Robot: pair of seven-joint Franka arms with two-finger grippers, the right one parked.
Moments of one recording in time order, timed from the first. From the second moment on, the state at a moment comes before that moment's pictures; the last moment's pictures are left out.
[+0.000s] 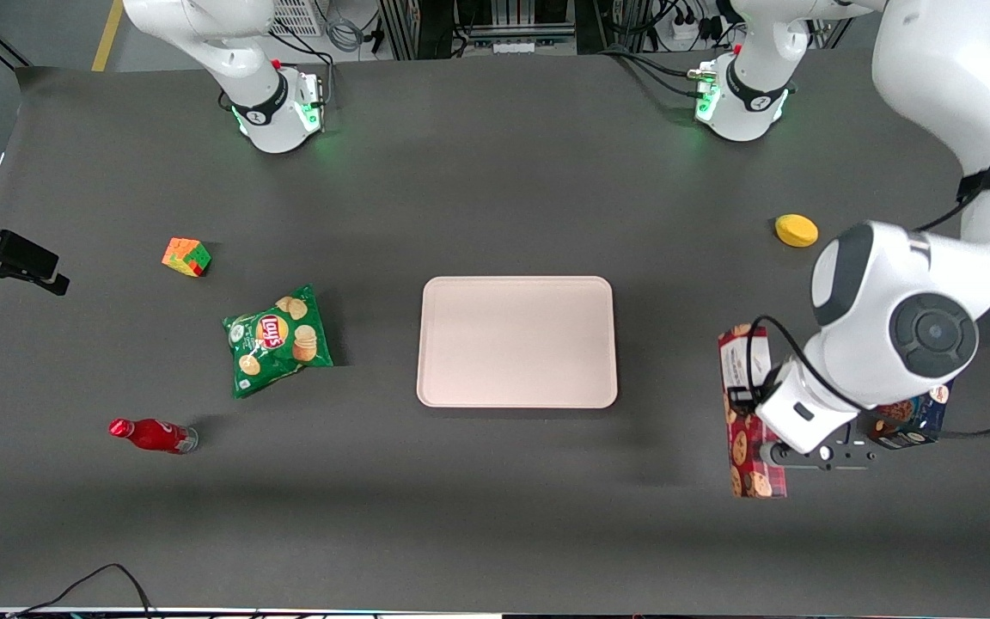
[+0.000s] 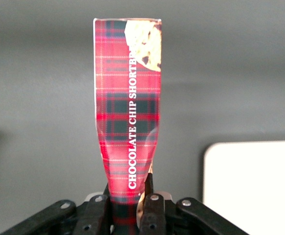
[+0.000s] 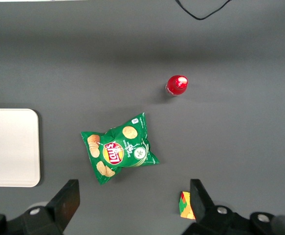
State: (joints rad) arm -0.05 0.55 -0.26 -1.29 0.10 1.85 -0.27
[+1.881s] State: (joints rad) arm -0.11 0.38 -0.50 -2.10 0.28 2.56 -0.81
